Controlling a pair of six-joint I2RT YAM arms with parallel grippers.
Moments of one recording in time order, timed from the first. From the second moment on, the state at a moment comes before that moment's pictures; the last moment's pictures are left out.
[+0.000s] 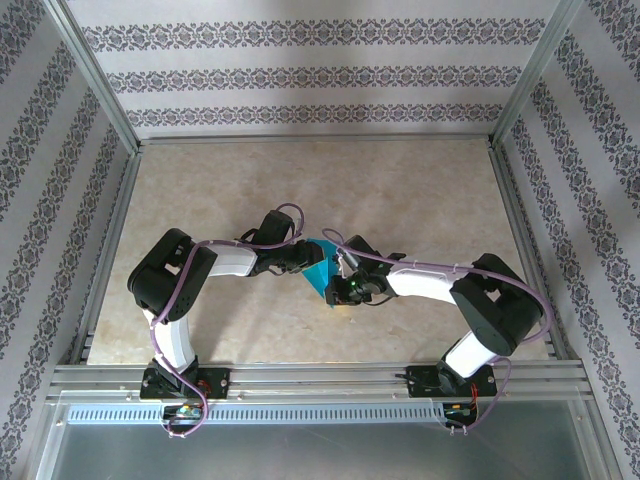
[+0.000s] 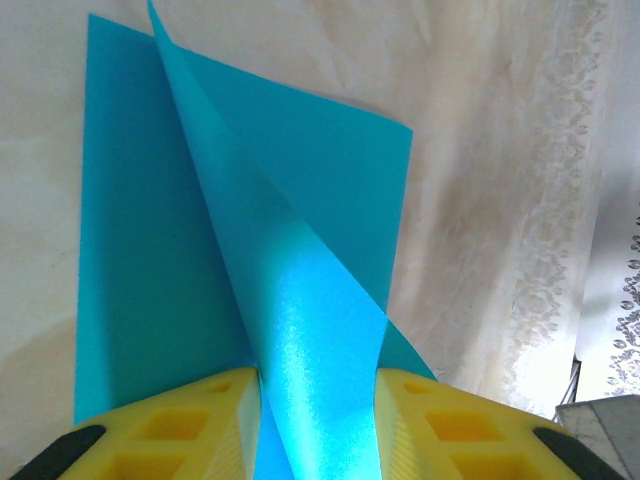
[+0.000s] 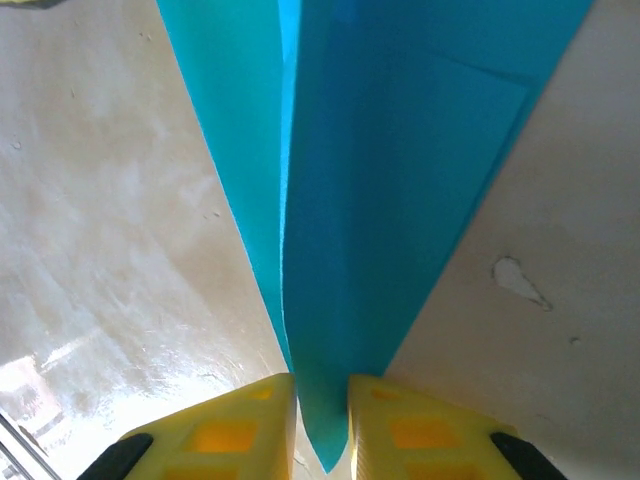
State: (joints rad) left arm -0.53 1.85 0.86 0.19 0.50 -0.88; right arm 0.73 1.59 0.73 -0.25 -0.38 0.66
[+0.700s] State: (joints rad) left arm -0.53 1.85 0.86 0.19 0.49 -0.88; right arm 0.74 1.63 0.74 -0.25 -0.38 0.66
